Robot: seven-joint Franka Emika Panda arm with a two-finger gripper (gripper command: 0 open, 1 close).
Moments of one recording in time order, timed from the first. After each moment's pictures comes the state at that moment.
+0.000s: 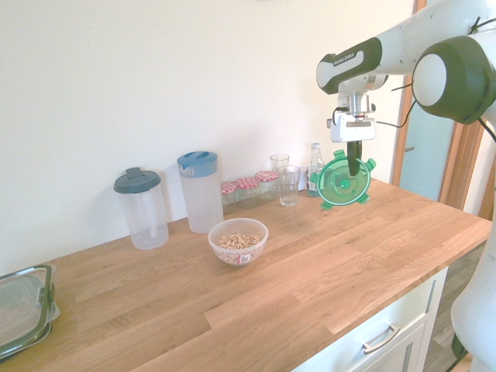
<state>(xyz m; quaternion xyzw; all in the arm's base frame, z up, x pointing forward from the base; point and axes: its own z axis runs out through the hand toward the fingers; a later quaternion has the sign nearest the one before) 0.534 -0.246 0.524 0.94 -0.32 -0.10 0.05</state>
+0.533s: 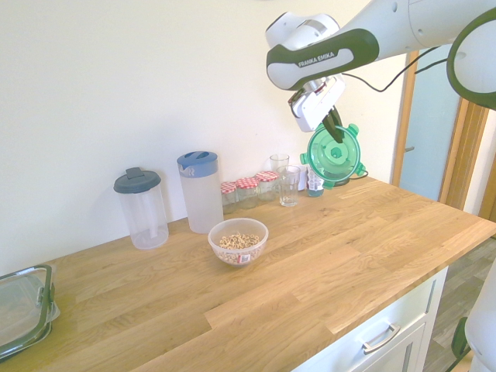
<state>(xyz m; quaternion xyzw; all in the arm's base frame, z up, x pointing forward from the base) 0.539 -0.087 0.593 0.90 -0.31 0.02 0.31</state>
